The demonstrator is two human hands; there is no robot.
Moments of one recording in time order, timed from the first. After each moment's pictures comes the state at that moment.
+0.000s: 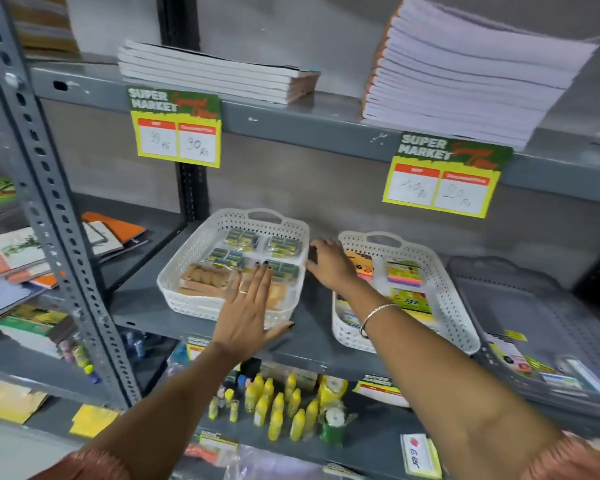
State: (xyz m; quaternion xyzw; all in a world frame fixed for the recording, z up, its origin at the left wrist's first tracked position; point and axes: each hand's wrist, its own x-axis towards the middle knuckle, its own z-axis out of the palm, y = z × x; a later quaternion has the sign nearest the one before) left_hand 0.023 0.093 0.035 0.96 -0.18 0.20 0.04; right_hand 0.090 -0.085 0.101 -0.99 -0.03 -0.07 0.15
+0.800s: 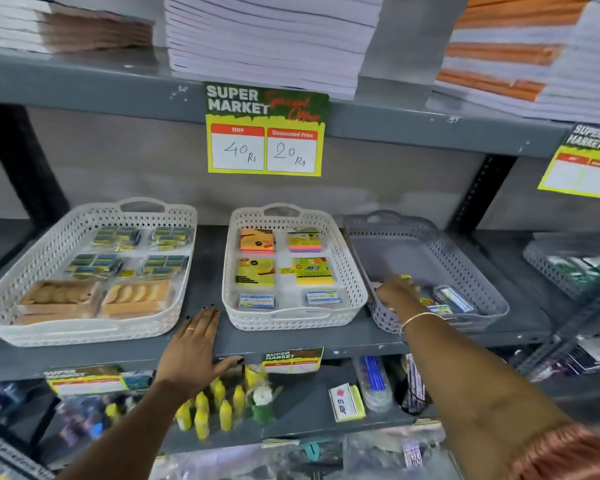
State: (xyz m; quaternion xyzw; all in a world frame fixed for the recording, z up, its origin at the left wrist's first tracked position) left_hand 0.015 0.004 -0.040 0.97 -0.24 0.04 0.04; right_hand -0.010 -0.370 0.032 -0.89 0.45 0.05 0.11
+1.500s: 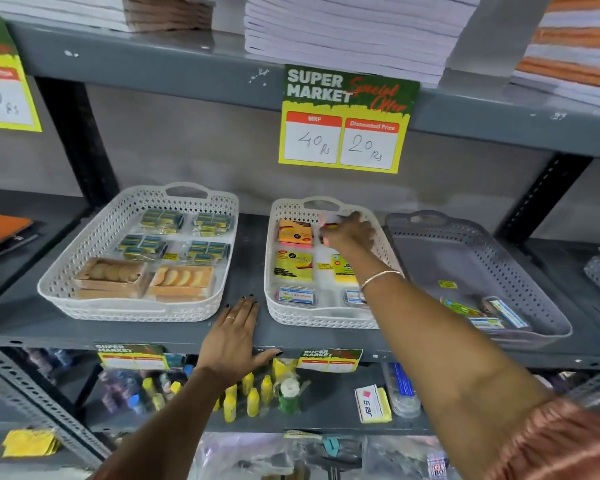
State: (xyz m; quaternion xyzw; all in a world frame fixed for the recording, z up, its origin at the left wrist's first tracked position) left_hand 0.013 0.004 -0.033 0.97 -0.25 0.03 0.04; right_hand 0.088 -0.219 0.102 -0.90 0.35 -0.08 0.27
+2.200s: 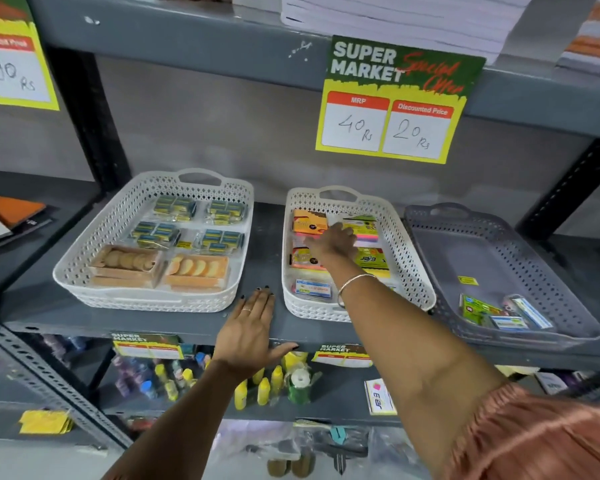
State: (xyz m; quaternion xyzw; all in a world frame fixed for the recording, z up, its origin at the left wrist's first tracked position) left_hand 0.015 0.004 -0.036 0.96 -0.26 0.04 0.05; right_hand 0.107 -0.171 0.052 -0.92 0.32 -0.04 0.22
